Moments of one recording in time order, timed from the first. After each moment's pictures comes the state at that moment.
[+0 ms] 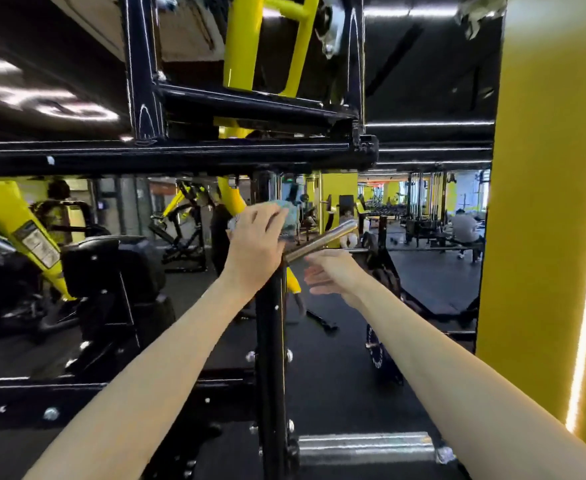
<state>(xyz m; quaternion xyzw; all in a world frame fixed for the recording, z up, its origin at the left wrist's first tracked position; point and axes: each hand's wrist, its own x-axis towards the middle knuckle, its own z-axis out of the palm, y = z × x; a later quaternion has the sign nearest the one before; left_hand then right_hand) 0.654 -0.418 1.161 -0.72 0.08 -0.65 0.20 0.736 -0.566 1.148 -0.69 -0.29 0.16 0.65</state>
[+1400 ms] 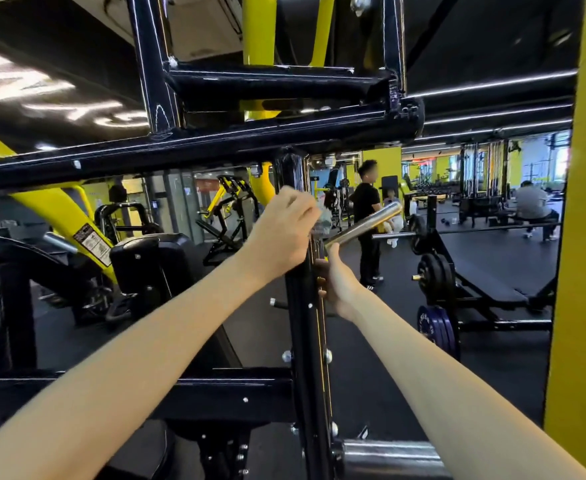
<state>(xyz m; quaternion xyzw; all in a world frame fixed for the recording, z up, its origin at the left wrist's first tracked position) 0.644 -0.409 1.183 -0.80 0.14 -0.51 0.29 0.771 -0.468 1.090 -0.54 -0.28 0.29 0.74</state>
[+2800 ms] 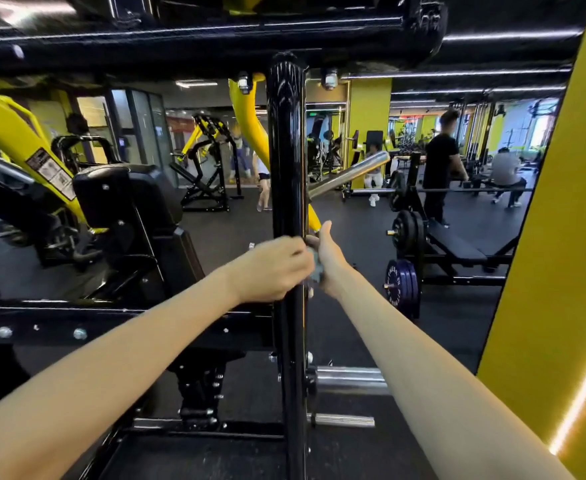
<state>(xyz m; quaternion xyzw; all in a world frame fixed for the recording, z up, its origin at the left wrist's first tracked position) 0.630 -0.397 1.061 -0.81 0.27 -0.36 0.38 0.751 -0.485 1.040 -0.54 -0.17 0.35 0.74</state>
